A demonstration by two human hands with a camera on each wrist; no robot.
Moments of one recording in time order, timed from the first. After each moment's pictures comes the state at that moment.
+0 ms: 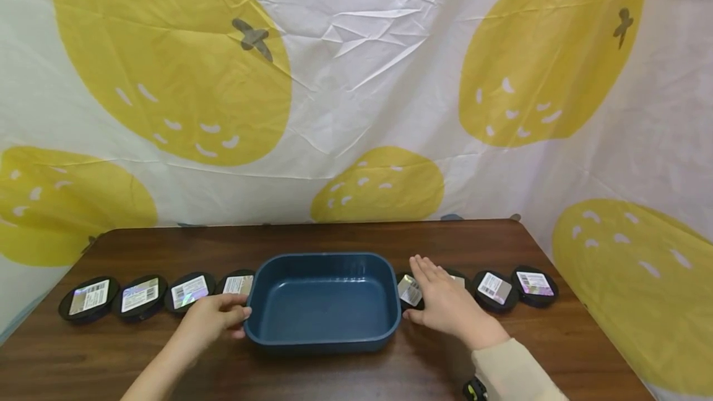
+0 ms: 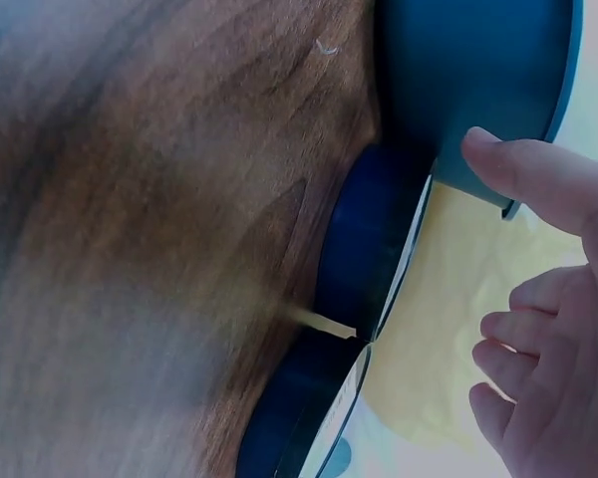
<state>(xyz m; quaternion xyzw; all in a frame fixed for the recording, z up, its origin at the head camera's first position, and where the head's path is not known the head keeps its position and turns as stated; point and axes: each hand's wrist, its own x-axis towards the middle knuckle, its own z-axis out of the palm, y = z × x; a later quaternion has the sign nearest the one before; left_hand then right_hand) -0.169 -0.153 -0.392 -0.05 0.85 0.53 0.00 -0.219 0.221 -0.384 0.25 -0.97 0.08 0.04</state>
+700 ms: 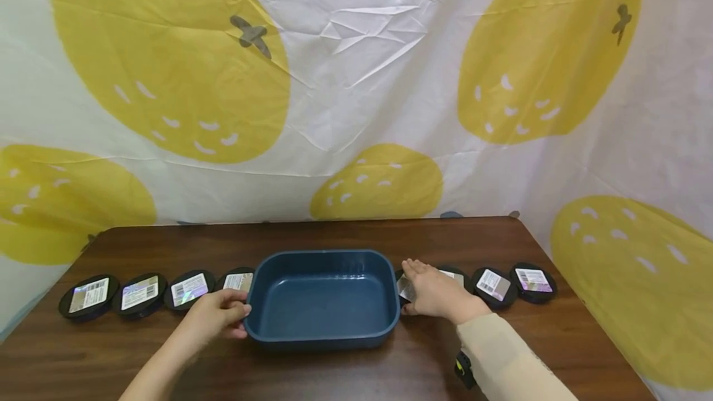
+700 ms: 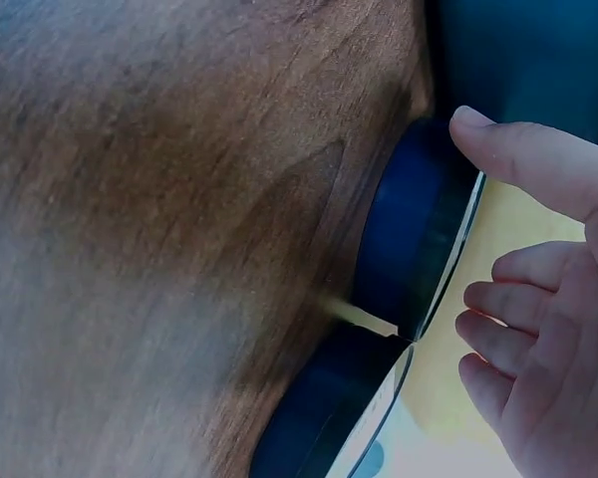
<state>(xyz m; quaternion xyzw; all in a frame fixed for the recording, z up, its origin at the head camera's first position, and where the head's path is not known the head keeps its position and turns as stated) -0.169 -0.151 -0.395 -0.04 0.81 0.58 0.03 -0.243 0.213 -0.390 0.25 -0.96 0.07 -0.05</state>
